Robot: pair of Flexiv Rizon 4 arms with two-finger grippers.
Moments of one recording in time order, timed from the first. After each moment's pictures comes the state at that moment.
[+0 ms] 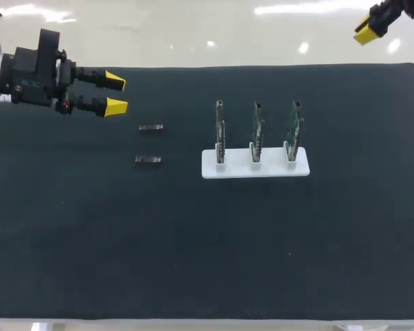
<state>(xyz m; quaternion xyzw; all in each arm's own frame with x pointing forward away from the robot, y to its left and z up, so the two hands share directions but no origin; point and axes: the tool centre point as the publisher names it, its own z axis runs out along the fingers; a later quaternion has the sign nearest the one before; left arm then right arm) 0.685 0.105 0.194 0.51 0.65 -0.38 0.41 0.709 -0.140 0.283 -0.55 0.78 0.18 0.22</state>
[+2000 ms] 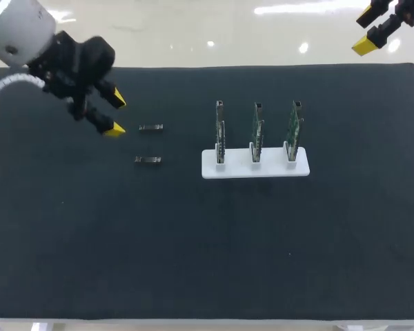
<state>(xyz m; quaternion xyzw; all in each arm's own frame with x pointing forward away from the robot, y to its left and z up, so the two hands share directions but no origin) 0.682 0.126 0.140 0.66 0.71 -0.13 0.21 0.709 -0.140 0.283 -0.55 0.78 0.18 0.22</state>
